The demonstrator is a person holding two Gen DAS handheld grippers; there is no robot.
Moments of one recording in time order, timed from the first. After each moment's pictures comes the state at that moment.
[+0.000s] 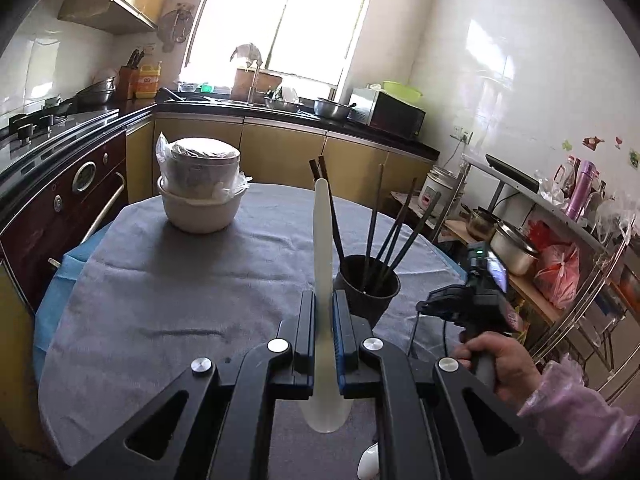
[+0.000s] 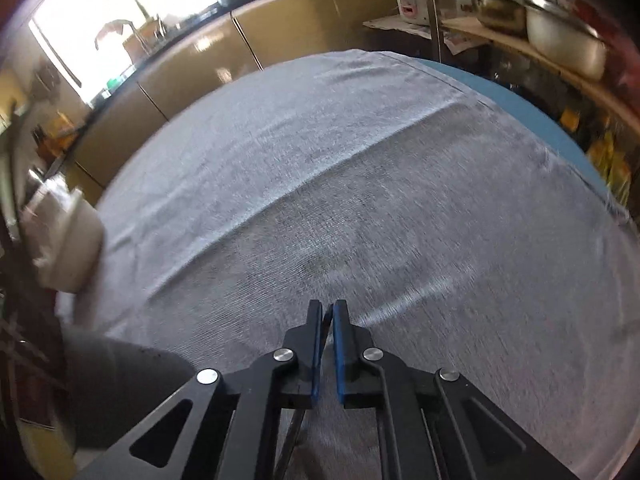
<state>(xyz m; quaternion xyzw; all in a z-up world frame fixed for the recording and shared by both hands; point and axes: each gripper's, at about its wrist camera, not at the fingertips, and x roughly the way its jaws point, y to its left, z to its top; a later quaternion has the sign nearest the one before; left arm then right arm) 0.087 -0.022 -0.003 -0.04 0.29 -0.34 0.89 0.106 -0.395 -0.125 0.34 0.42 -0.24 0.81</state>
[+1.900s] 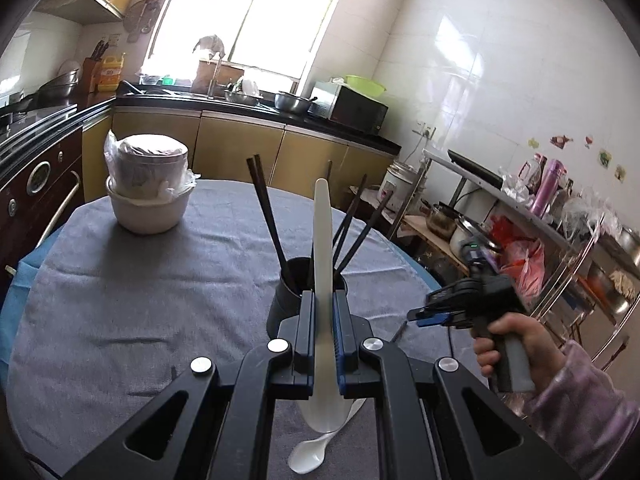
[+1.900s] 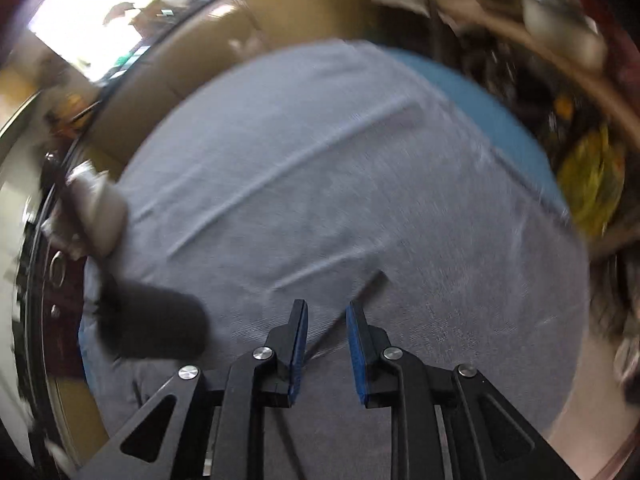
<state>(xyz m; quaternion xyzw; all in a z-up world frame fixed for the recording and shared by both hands) 0.087 -0.052 0.002 -0.05 0.30 -0.41 0.86 0.067 -0.440 -0.097 0.36 0.51 -0.20 0.76</state>
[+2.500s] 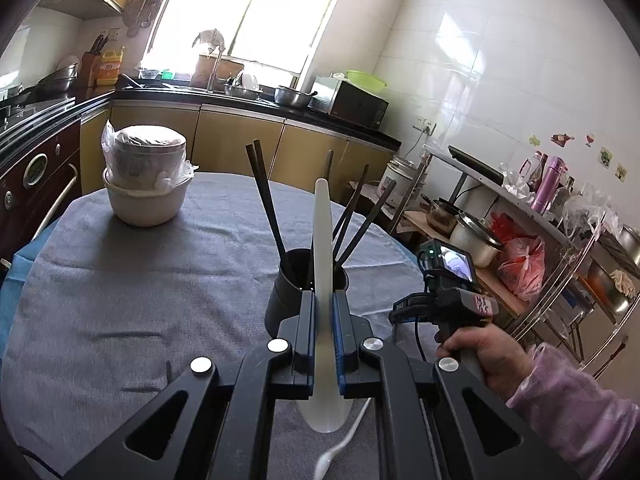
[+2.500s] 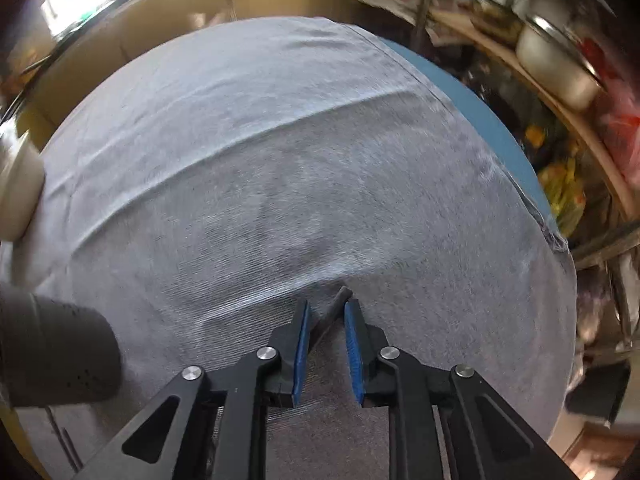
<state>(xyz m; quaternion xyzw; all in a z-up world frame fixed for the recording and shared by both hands) 0.088 -0.053 -0.005 -0.05 0.31 -0.41 0.86 0.105 -0.406 -0.131 0.23 0.53 -0.28 0.76</state>
